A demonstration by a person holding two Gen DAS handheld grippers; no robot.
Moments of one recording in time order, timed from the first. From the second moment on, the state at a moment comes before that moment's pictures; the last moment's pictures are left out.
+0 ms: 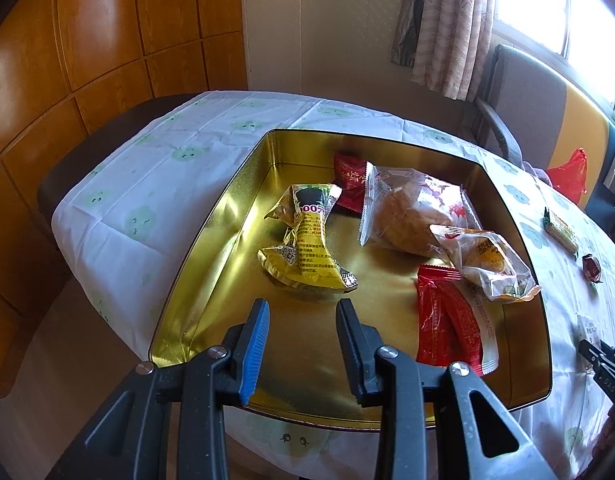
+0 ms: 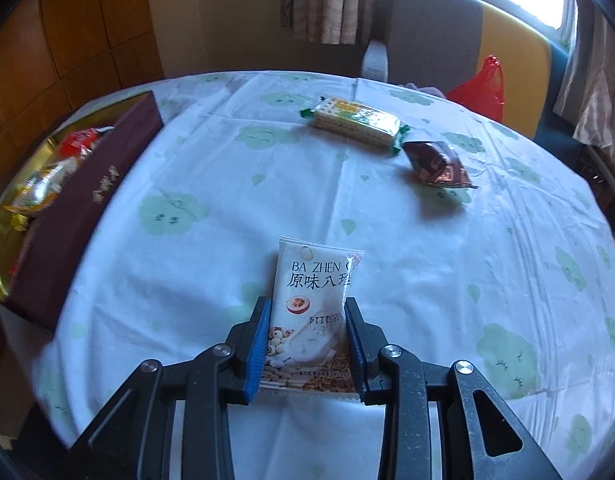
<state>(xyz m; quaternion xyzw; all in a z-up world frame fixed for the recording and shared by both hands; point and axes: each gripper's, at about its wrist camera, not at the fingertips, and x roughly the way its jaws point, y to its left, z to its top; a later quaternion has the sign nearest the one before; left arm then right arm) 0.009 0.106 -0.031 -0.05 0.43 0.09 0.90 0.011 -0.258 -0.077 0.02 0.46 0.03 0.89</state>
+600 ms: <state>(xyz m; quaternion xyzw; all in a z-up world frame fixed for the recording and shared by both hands) 0.006 0.114 -0.026 -0.04 0.41 0.11 0.90 0.007 -0.165 -0.009 0.02 0.42 0.20 0.88</state>
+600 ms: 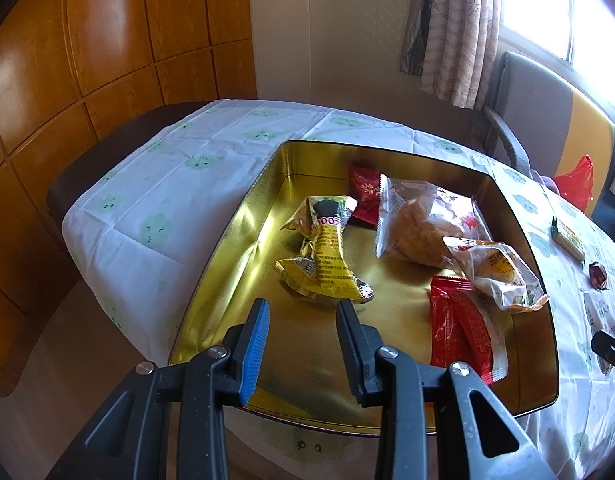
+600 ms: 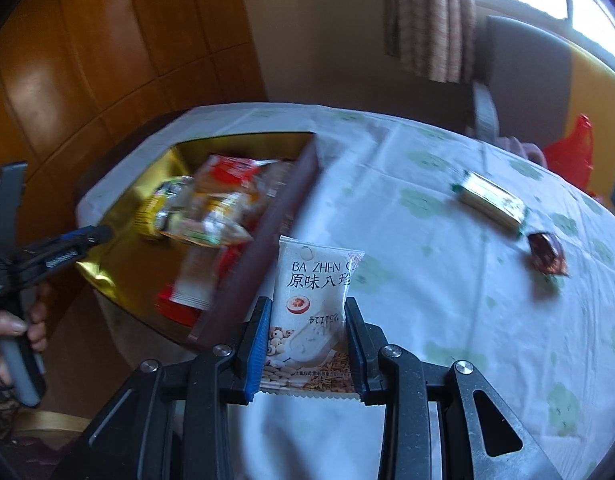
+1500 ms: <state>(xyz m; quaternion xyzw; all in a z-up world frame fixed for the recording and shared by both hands) 0.008 0.144 -0.030 -0.06 0.40 0.15 0.90 0.056 -0.013 -0.028 -0.03 0.48 0.33 0.81</state>
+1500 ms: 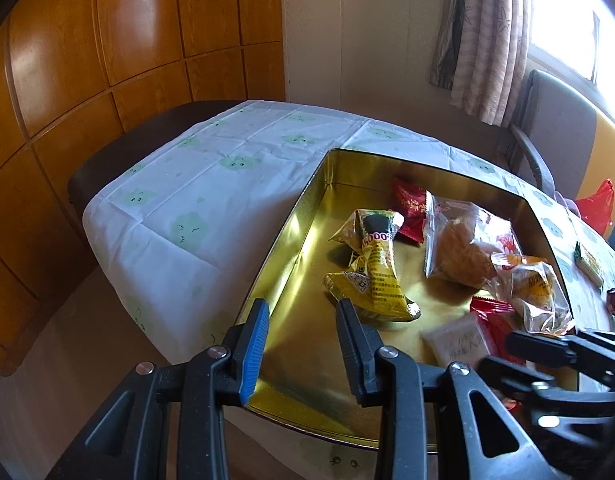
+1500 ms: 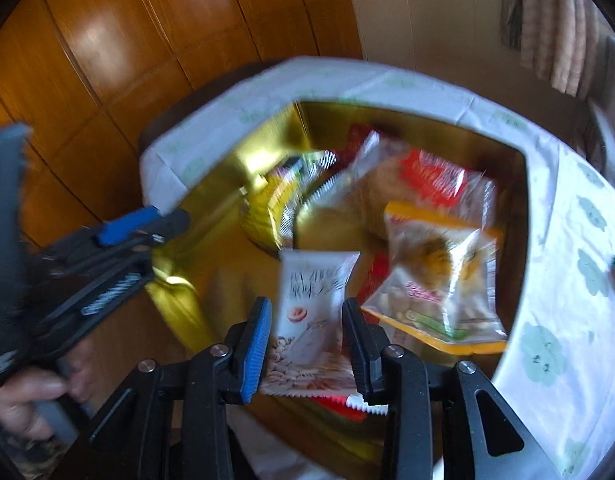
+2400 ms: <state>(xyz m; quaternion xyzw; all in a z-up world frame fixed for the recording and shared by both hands) 0.001 0.113 -0.019 -0.04 0.39 0.11 0.91 0.016 -0.052 0.000 -0.03 0.40 0.29 0.87</state>
